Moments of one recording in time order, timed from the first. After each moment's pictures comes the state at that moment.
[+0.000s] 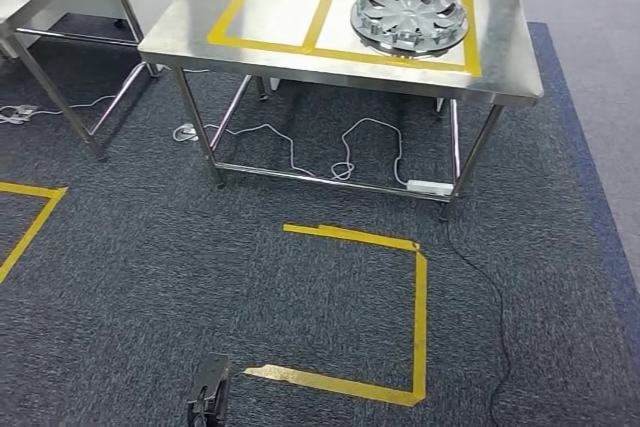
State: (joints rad) left arm -0.09 -0.18 -0.25 -0.33 0.03 0.37 -0.12; right arm -0.06 0.18 -0.76 -0.20 1.20 -0.02 0.02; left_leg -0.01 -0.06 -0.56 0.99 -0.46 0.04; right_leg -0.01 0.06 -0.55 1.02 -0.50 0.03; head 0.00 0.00
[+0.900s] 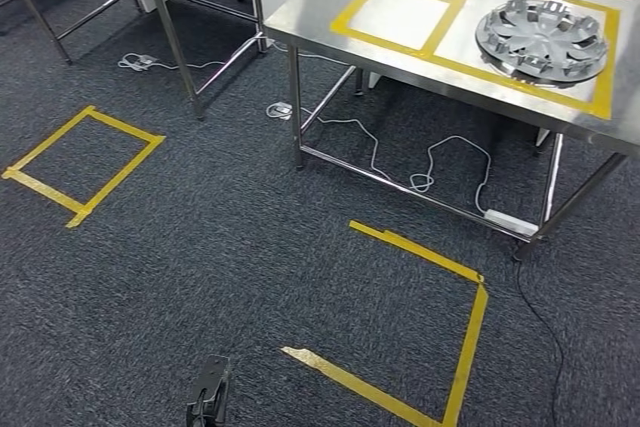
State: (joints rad) left arm -0.08 -0.16 -0.31 -0.33 0.08 0.38 -0.12; right arm -0.05 0.18 -0.70 -0.19 1.23 0.05 0.05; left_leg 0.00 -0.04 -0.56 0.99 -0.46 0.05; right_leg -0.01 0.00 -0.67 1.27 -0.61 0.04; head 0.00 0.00
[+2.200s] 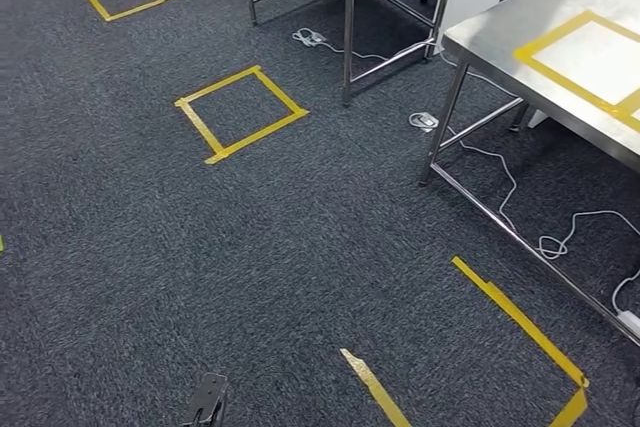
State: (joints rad) left arm -0.02 -0.11 -0.46 -0.38 0.18 0.45 -0.12; right arm -0.06 0.18 -0.78 -0.19 1.08 0.00 0.16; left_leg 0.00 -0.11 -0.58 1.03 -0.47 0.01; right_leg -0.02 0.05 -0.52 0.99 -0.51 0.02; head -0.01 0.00
